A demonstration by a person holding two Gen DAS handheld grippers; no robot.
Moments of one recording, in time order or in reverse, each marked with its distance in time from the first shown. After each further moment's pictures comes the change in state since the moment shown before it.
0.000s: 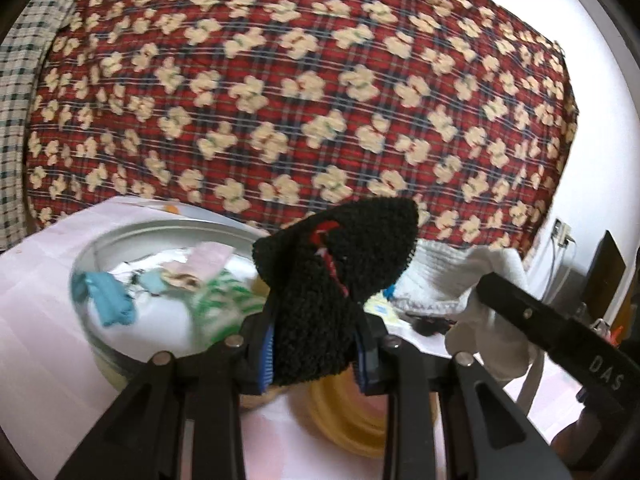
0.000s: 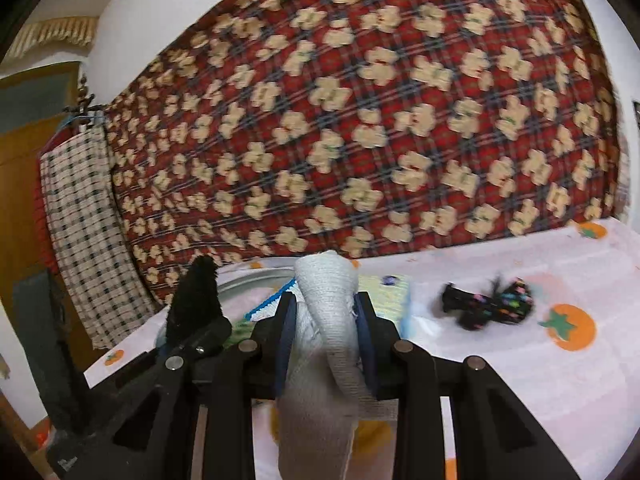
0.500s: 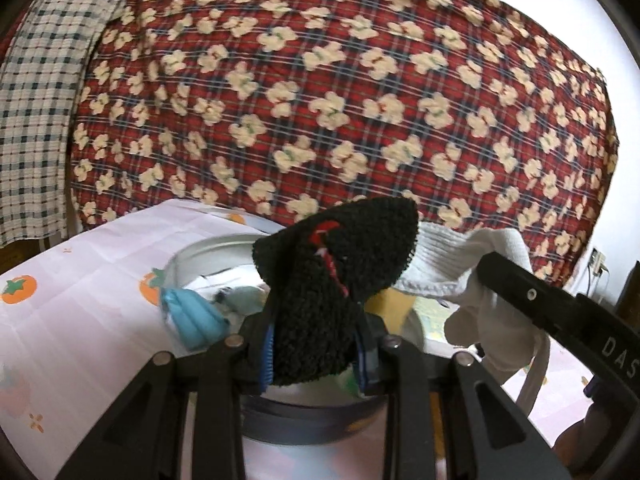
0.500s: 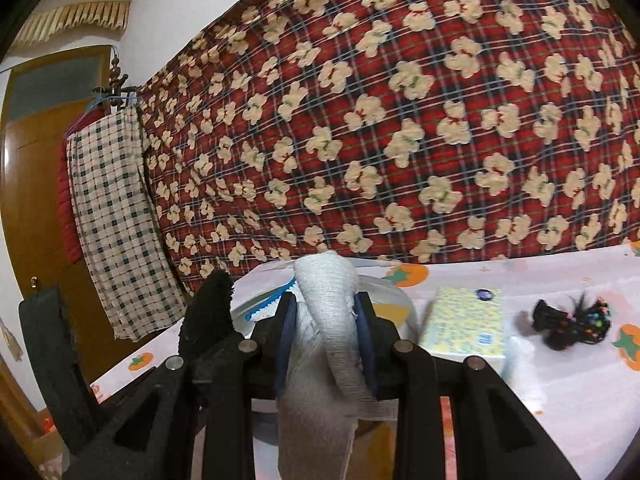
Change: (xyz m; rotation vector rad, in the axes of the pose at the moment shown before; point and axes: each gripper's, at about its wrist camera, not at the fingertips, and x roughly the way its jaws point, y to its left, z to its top) left arm -0.007 0.076 0.015 -0.075 -0.041 0.132; right arm 0.057 0.077 0.005 -0.051 0.022 0.111
